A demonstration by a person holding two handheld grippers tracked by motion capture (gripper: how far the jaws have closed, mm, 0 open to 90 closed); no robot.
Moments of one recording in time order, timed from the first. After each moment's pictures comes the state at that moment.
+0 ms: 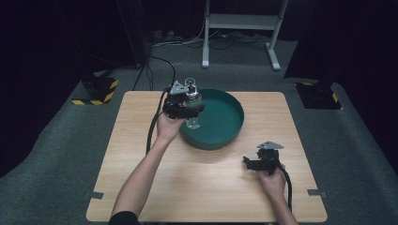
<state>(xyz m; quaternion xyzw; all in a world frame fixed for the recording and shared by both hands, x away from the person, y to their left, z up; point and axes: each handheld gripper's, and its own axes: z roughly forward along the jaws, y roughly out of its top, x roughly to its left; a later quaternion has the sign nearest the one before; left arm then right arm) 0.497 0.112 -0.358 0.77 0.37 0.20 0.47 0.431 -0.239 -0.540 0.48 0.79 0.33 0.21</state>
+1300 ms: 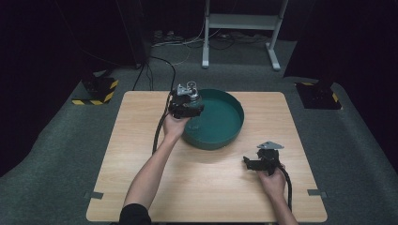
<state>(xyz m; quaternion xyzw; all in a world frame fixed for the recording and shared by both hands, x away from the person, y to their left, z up) 0.533 0.106 -0.407 0.76 0.43 0.20 0.44 0.431 -0.239 -0.540 0.48 0.79 0.33 0.21</state>
